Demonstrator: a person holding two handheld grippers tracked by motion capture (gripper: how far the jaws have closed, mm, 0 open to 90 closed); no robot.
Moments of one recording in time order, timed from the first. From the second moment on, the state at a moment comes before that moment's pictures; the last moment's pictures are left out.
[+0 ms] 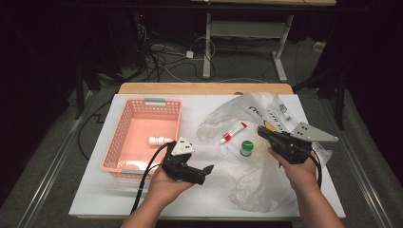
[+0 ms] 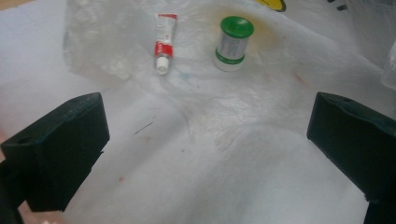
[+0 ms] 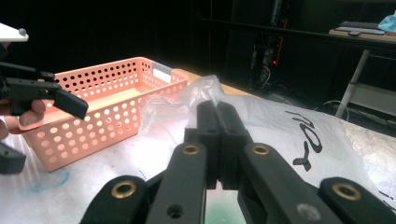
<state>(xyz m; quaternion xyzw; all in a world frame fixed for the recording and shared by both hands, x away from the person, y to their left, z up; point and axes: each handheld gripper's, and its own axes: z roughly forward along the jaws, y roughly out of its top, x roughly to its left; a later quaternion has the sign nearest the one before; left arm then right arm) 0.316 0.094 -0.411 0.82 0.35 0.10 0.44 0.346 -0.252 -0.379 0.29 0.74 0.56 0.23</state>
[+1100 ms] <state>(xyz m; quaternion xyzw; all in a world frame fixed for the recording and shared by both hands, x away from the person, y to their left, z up) 0.328 0.195 -0.414 0.77 0.46 0.15 0.41 0.347 -0.255 -0.379 0.30 0.73 0.56 0.23</state>
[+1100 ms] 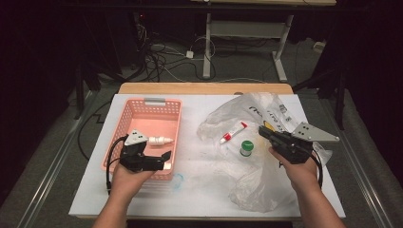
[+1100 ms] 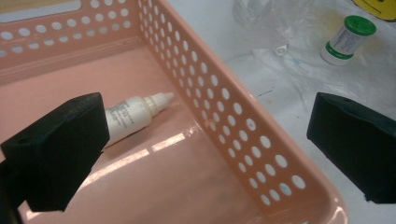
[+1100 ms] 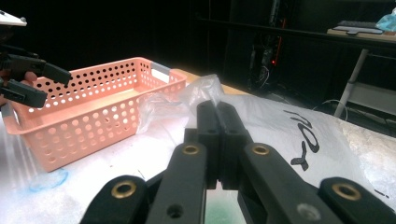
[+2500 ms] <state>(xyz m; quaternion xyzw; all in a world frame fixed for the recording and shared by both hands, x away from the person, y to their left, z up) 0.438 0.213 -0.428 0.79 0.53 0.13 0.27 0.347 -0.253 -0.379 0.29 0.74 0.56 0.23</state>
